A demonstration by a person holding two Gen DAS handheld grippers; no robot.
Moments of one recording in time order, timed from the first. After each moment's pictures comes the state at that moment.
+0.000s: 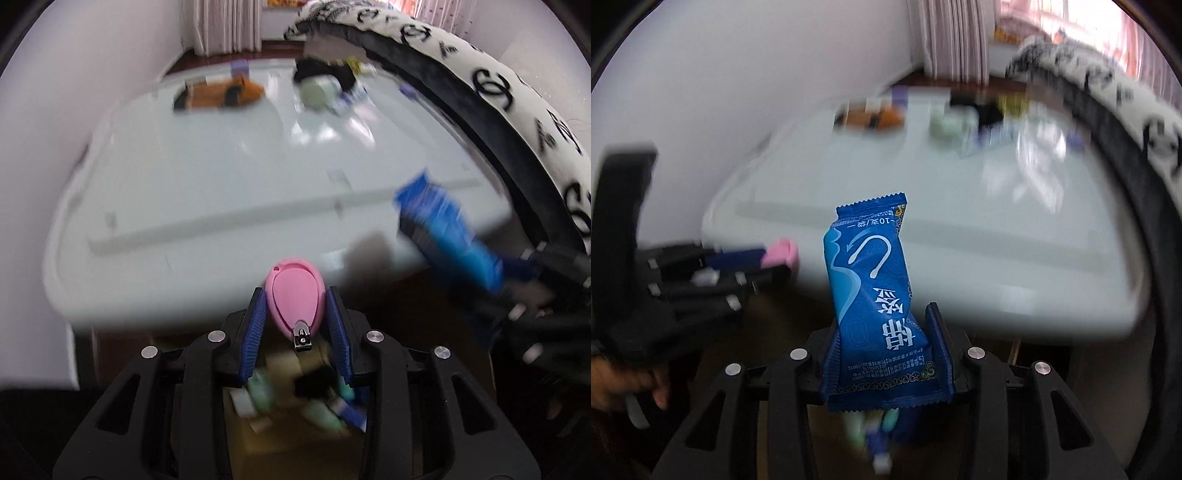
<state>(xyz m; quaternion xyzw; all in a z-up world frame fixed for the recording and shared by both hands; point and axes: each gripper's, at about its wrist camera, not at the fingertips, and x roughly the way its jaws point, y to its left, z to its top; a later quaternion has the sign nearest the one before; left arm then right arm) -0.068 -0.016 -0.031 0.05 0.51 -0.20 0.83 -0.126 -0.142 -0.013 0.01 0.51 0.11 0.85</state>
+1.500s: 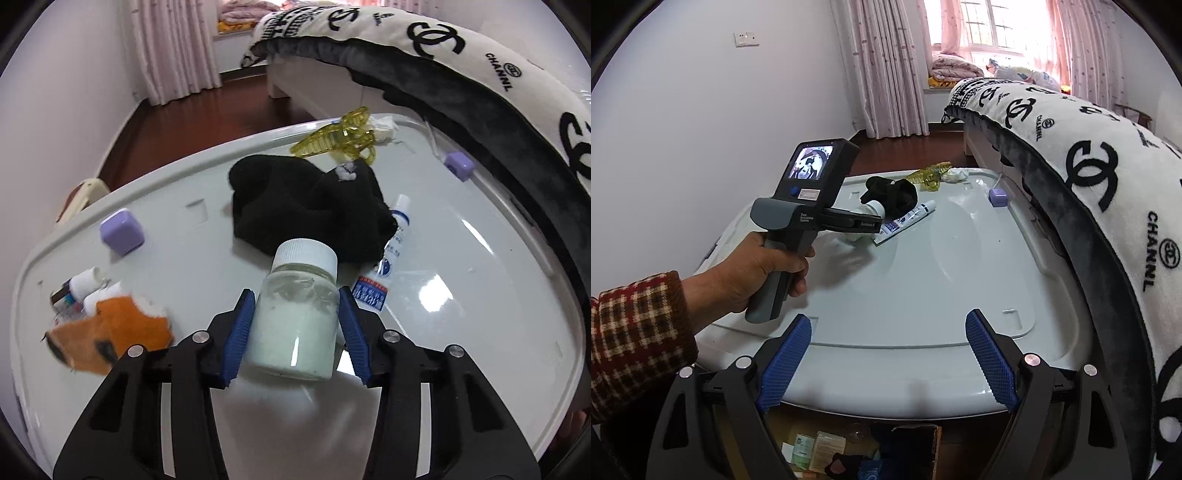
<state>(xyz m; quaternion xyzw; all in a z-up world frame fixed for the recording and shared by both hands) 0.200 -0.160 -0.051 0.13 0.44 -0.23 0.86 -0.083 -0.216 0.044 0.07 0.37 0.01 0.92</state>
